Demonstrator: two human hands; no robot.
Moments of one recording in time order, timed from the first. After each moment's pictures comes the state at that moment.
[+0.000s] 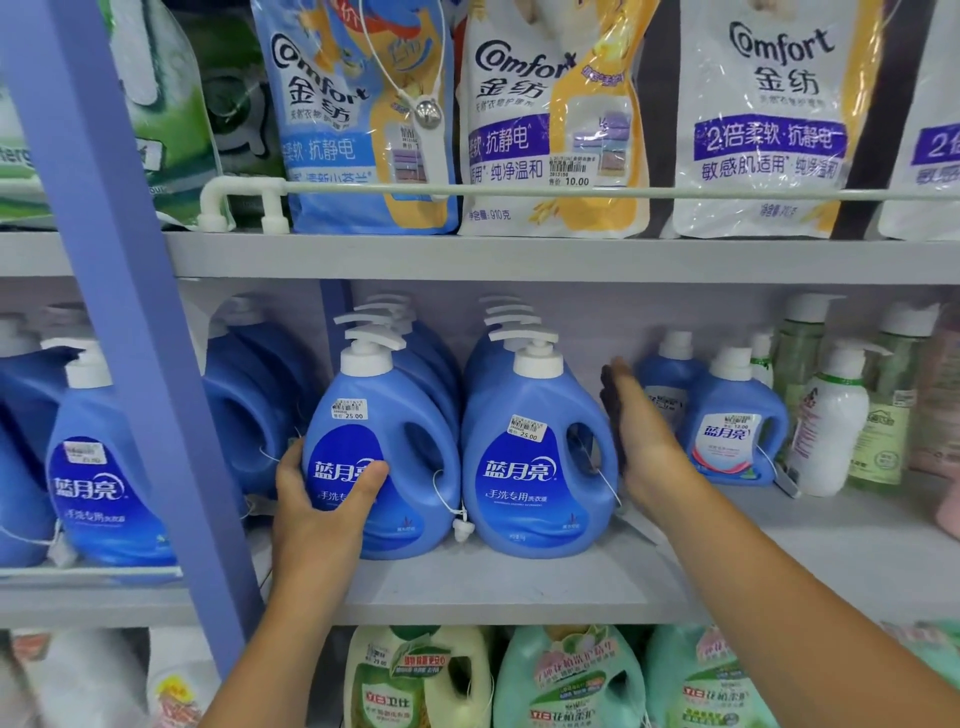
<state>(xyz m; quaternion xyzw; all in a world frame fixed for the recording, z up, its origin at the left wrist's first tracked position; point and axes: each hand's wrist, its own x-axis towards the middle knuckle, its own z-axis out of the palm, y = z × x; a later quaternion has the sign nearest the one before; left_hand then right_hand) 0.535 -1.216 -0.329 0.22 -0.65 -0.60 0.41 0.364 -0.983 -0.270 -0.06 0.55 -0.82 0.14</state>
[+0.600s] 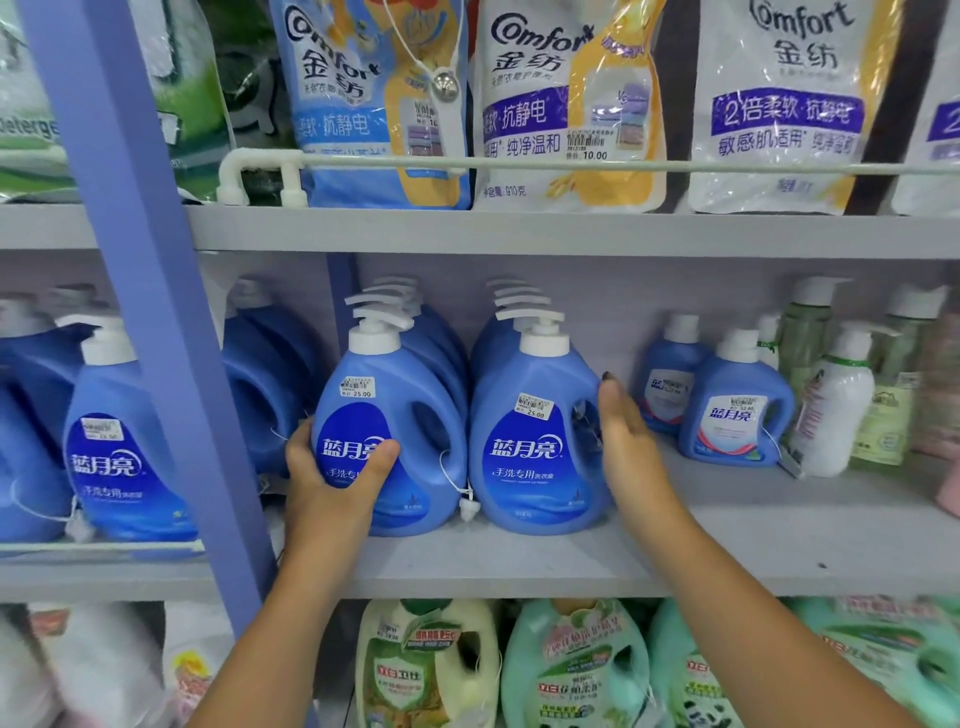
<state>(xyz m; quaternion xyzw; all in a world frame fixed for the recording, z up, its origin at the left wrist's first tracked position) 0.539 -1.221 -0.327 0.22 -0.67 -0.60 0.39 0.397 -0.994 -0.307 -0.13 0.69 -0.71 -0.03</state>
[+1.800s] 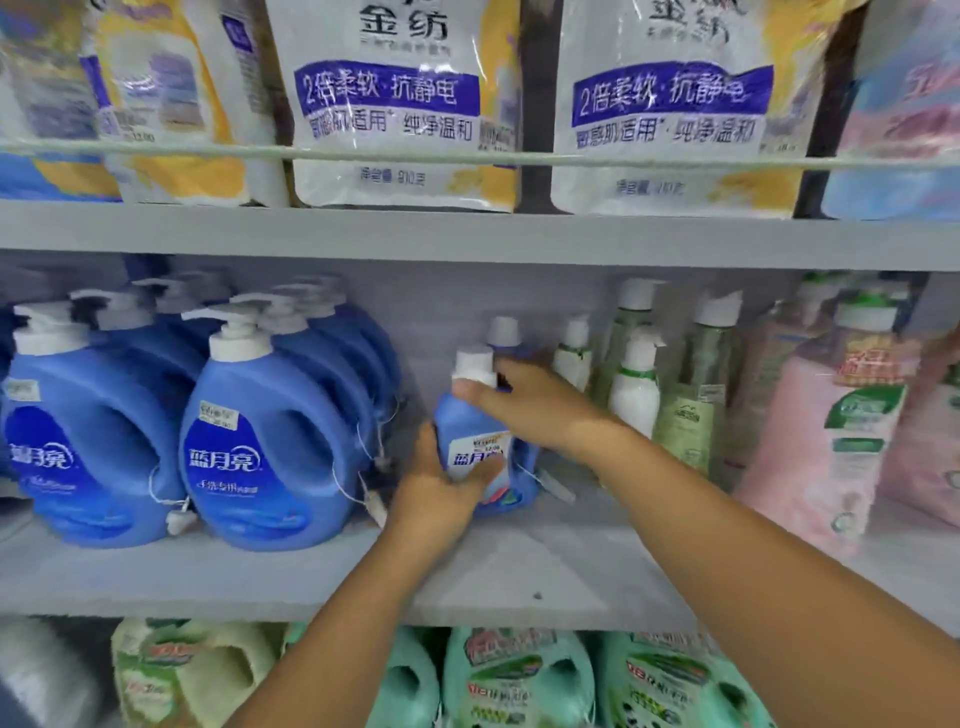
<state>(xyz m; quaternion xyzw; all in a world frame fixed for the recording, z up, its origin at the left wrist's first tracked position) 0.362 -0.935 -0.338 0.14 -0.78 -0.55 0.28 0.274 -0.826 -0.246 -0.36 0.84 -0.40 0.04</state>
